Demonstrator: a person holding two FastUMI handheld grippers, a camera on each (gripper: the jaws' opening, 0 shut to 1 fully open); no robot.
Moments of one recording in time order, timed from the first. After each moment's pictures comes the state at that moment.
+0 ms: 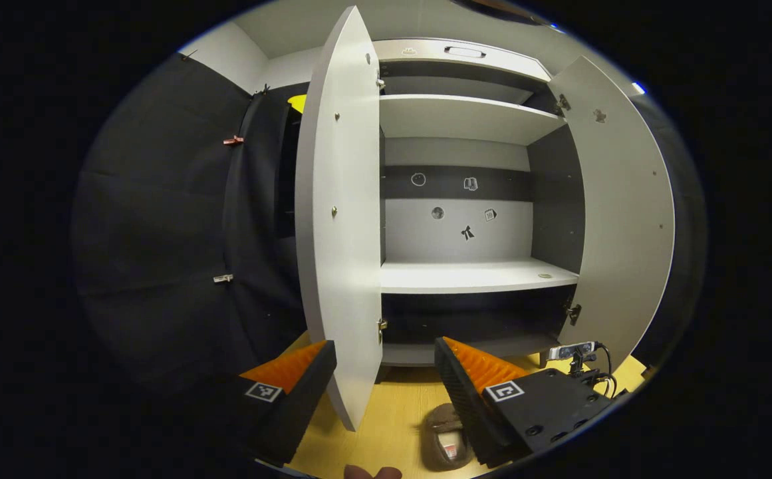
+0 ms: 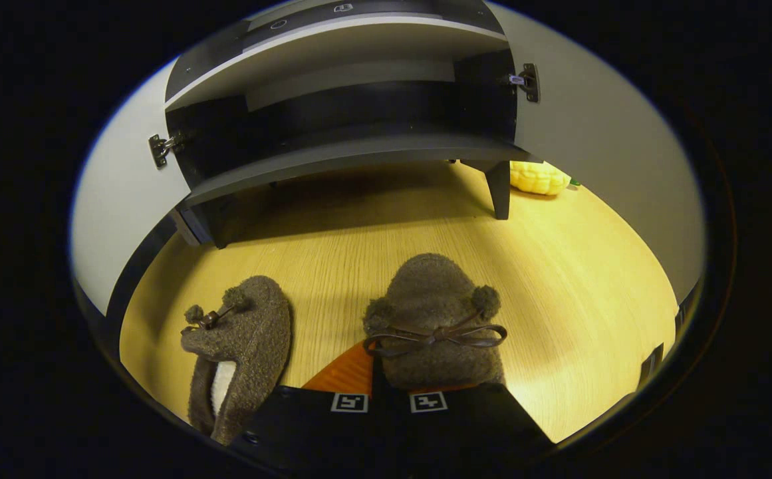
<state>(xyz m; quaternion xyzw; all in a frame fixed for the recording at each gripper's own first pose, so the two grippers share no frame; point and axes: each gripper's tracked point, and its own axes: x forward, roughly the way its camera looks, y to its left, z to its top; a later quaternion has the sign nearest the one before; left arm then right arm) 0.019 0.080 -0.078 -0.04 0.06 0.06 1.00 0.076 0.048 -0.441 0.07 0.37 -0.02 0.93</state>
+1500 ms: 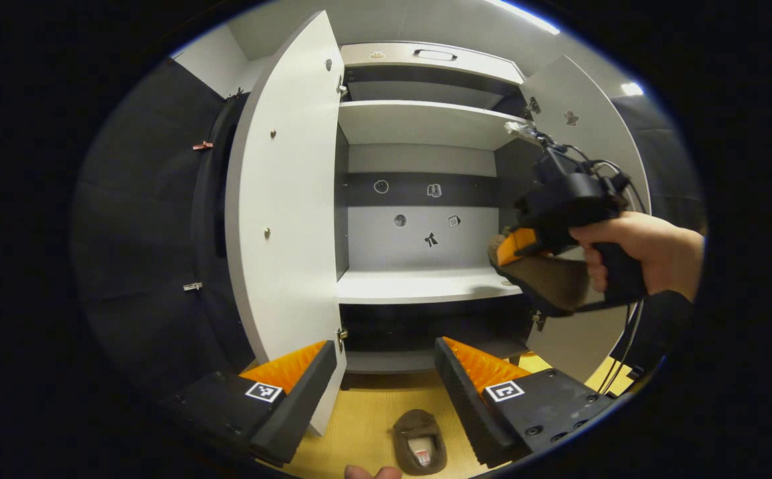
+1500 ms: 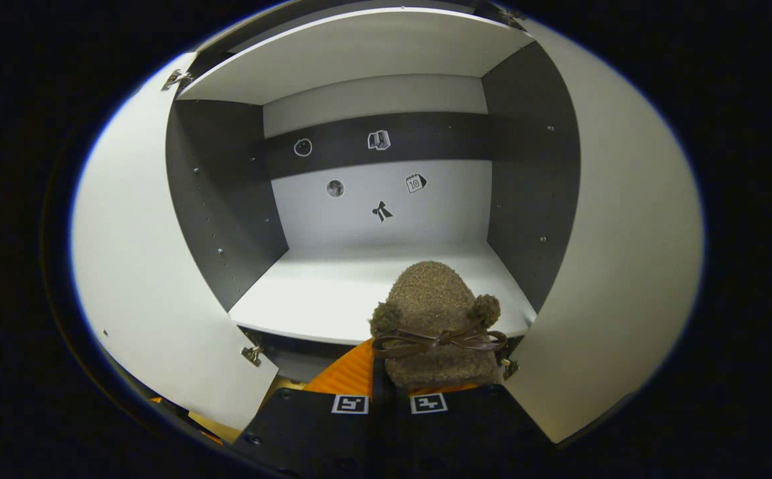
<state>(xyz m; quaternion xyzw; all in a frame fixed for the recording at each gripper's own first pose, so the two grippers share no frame) 0.028 0.029 -0.058 -0.03 0.04 0.00 1.00 0.233 0.053 -0.061 0.06 0.22 0.03 0.97</state>
